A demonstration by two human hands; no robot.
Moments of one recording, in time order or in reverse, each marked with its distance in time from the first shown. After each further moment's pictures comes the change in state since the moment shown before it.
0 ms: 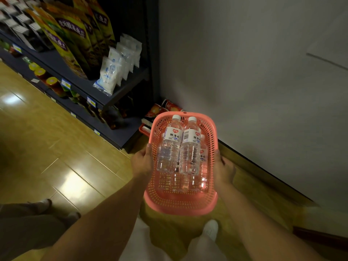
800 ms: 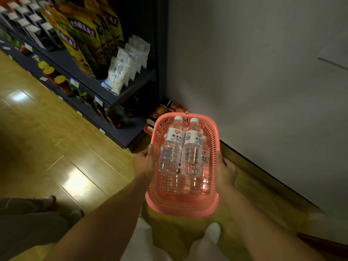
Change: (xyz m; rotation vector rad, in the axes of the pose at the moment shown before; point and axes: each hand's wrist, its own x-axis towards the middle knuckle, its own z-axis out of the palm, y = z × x) left_hand 0.003 0.001 -0.017 0.000 0.008 0.036; right_hand -0.003 -0.001 0.014 -0.003 -0.028 0.019
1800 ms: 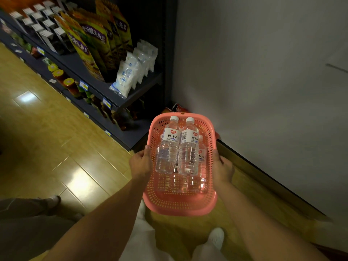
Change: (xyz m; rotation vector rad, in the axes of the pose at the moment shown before) left_hand 0.021 -0.008 -0.024 -0.022 0.085 -0.008; right_hand -0.009 -0.019 0.026 0.017 -0.063 0.000
